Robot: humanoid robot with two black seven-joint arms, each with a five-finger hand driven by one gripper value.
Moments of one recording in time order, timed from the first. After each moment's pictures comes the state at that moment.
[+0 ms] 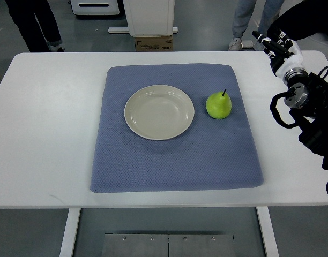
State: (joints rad) left arm -0.02 0.00 -0.11 -0.20 -0.10 0.11 -0.14; right arm 1.05 -0.11 0.61 0.36 0.04 -0.07 0.25
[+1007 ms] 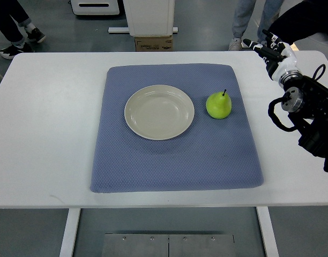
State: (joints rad) left arm -0.01 0.00 -0.11 -0.20 -0.10 0.11 -0.14; right arm 1.06 -0.11 0.50 0.36 0.04 -0.07 0.25
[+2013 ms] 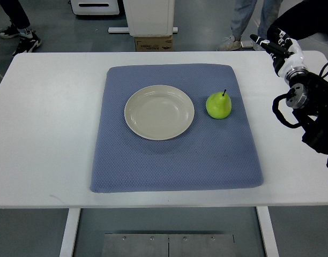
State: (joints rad) left arm -0.01 0.00 -0.11 -0.20 -0.10 0.11 -0.14; right arm 1.10 -0.12 0.50 0.33 0.04 -0.08 0.26
